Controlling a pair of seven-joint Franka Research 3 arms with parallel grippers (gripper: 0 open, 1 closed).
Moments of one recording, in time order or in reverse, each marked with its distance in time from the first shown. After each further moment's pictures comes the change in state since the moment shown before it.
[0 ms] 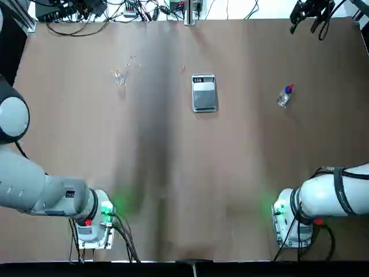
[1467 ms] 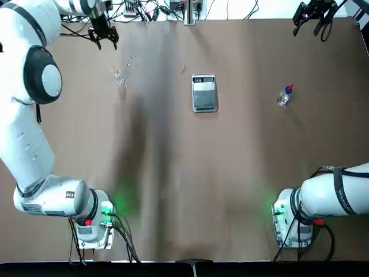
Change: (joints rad) left arm -0.018 0.439 -0.004 -0.022 -0.002 0.394 -0.115; right arm -0.023 0.014 -0.011 -0.002 0.000 -0.013 -0.001
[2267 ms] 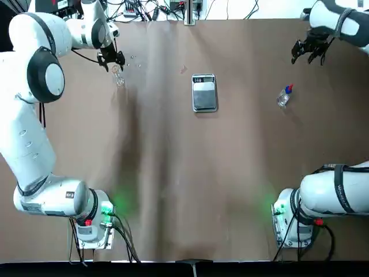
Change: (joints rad) left arm -0.002 0.028 0.001 -0.261 0.000 0.319 -0.063; right arm -0.123 0.021 -0.003 -0.396 0.000 0.509 -0.161
